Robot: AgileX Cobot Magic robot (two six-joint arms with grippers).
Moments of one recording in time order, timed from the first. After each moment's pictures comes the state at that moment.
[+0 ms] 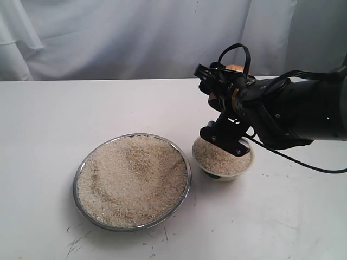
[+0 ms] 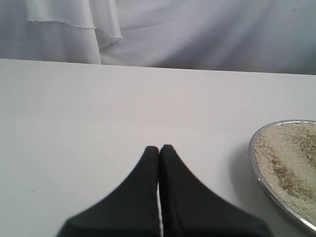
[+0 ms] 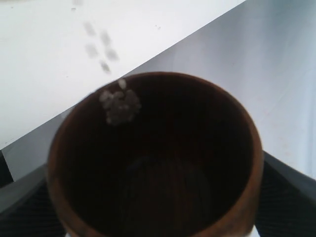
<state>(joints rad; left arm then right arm) 0.03 0.00 0.00 -0.01 0.33 -0.02 0.75 1.75 -1.01 -1.73 0.54 -0.55</state>
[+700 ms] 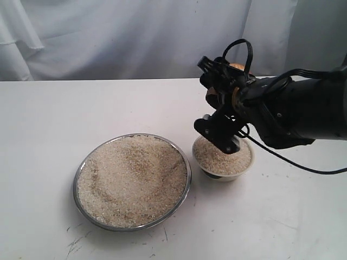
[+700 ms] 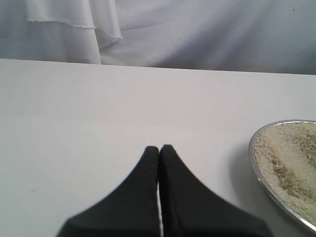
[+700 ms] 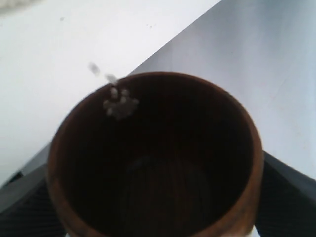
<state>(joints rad) 0.03 0.00 0.00 -0.01 0.33 -0.02 0.75 1.74 -1.01 -1.73 0.53 -0.36</state>
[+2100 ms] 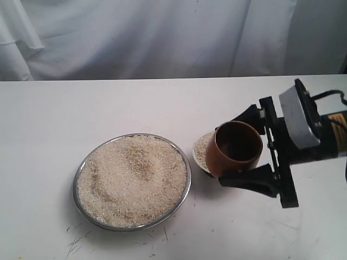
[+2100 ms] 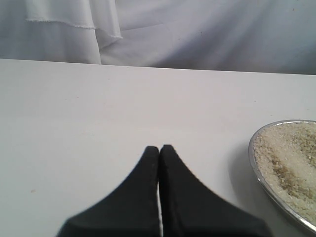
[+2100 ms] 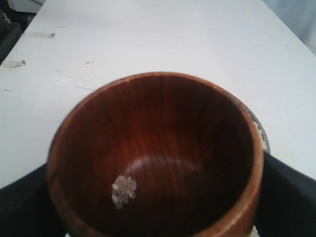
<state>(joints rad) 0.03 0.00 0.00 -0.01 0.33 -0.02 0.16 1.68 -0.75 -1.72 -1.18 0.60</state>
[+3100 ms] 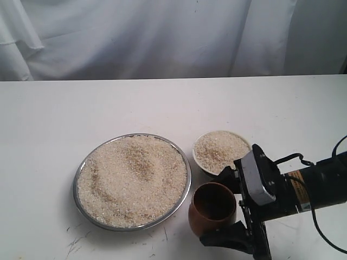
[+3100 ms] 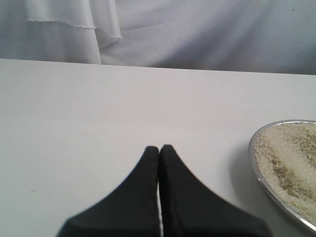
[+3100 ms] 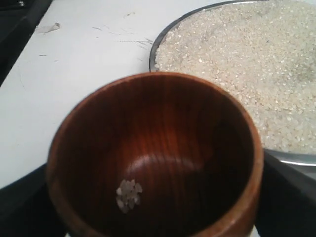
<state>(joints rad) 0.03 0.00 0.00 -0.01 0.33 -0.02 0.30 1.92 -0.62 -1.58 -1.07 0.45</state>
